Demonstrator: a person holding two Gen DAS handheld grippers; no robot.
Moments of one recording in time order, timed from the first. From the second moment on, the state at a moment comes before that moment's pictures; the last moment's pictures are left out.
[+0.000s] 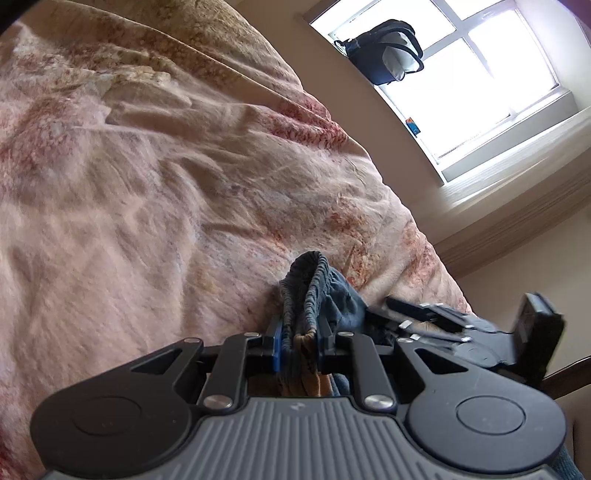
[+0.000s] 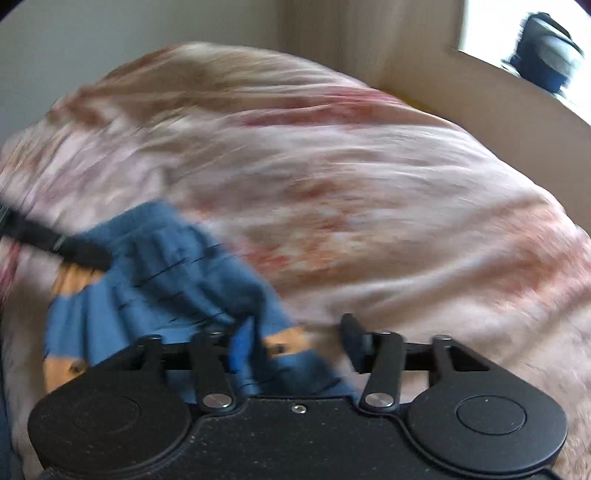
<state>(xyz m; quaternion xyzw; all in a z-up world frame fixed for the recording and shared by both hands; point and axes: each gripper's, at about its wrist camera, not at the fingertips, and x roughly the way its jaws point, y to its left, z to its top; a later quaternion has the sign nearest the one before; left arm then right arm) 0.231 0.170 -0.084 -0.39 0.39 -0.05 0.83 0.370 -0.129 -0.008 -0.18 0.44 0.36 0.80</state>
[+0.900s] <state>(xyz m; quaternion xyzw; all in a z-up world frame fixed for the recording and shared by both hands) 0.233 0.162 -0.081 -0.34 0.39 -0.04 0.85 0.194 -0.169 0.024 -0.37 0.33 0.12 0.86</state>
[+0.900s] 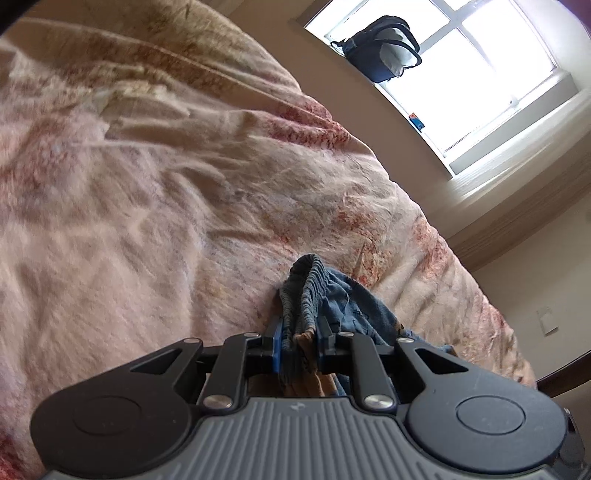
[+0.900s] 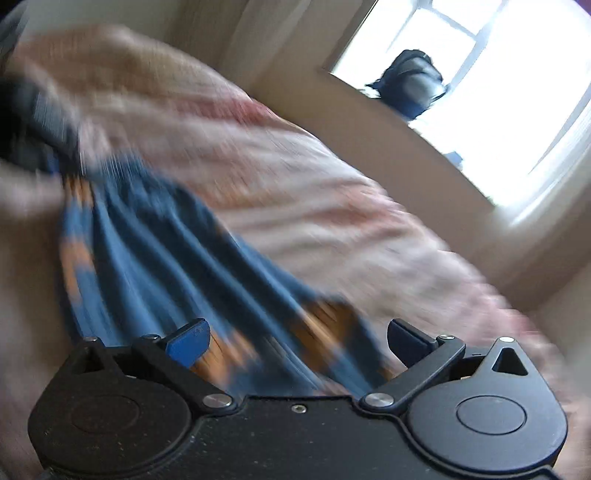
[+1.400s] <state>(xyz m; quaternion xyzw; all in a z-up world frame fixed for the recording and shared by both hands) 0.207 0.116 -0.021 -0.22 0.31 -0.05 0.93 0.191 -0.271 0.056 -0.22 0.30 0.11 0.92</state>
